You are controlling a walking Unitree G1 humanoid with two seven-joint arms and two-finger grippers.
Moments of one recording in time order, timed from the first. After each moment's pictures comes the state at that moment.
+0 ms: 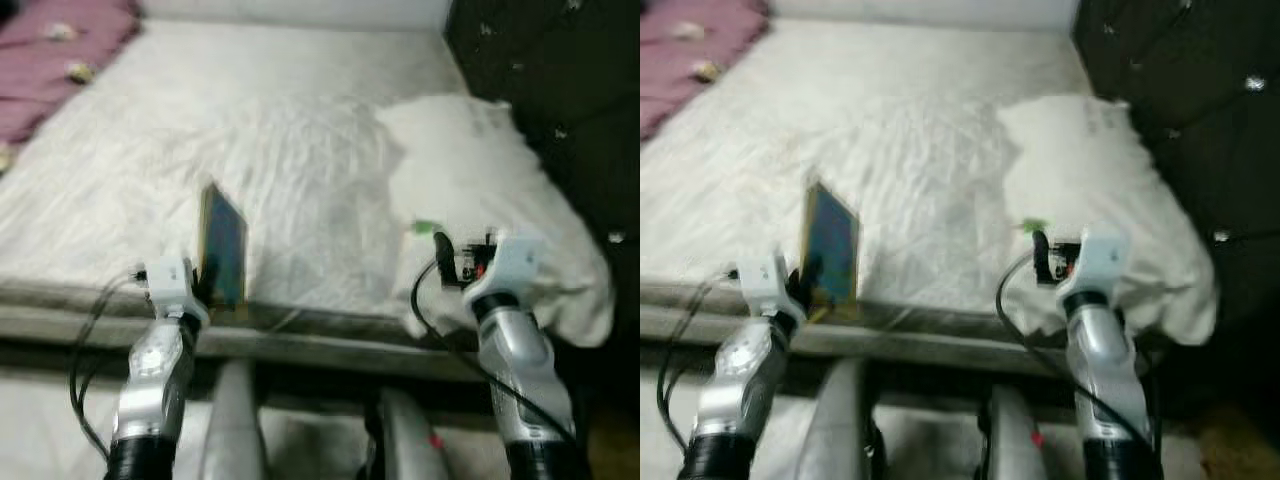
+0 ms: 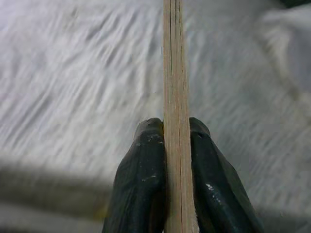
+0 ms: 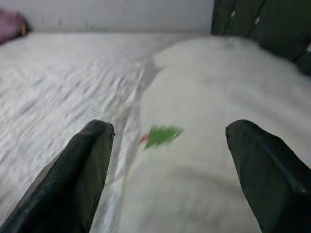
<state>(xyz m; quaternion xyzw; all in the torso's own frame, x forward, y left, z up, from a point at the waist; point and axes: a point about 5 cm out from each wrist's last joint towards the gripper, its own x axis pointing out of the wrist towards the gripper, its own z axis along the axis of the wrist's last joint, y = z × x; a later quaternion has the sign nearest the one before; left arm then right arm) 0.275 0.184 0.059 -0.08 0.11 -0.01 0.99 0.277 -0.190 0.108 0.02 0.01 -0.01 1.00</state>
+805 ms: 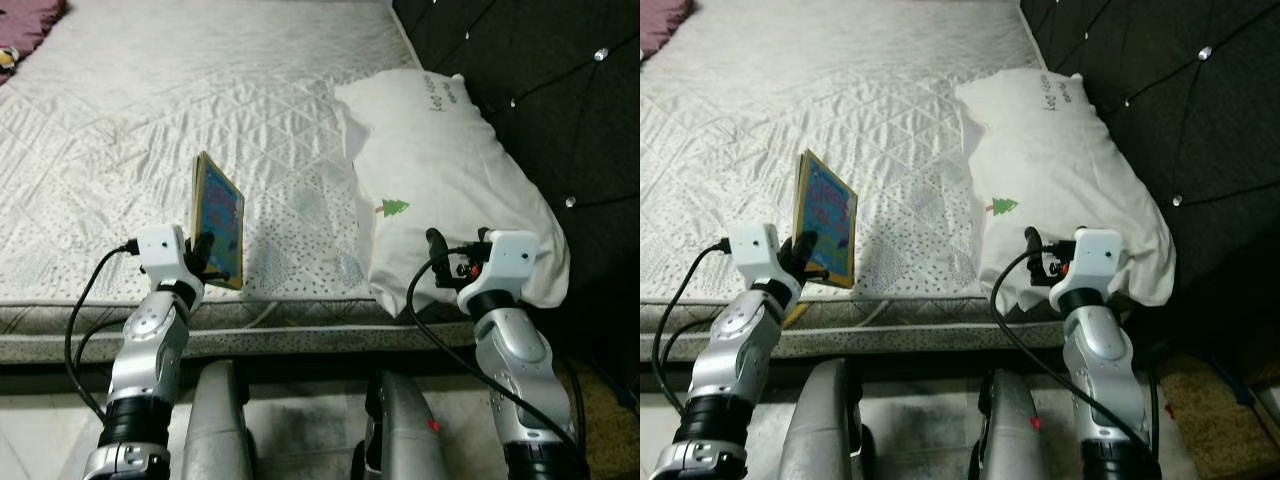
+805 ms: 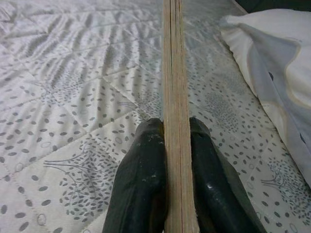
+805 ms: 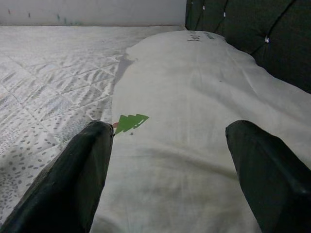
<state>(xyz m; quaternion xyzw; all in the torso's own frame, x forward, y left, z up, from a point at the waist) 0.306 0.186 0.083 -0.09 0.08 -0.02 0.99 0.274 -0.187 0.116 0.02 0.00 0.01 1.00</state>
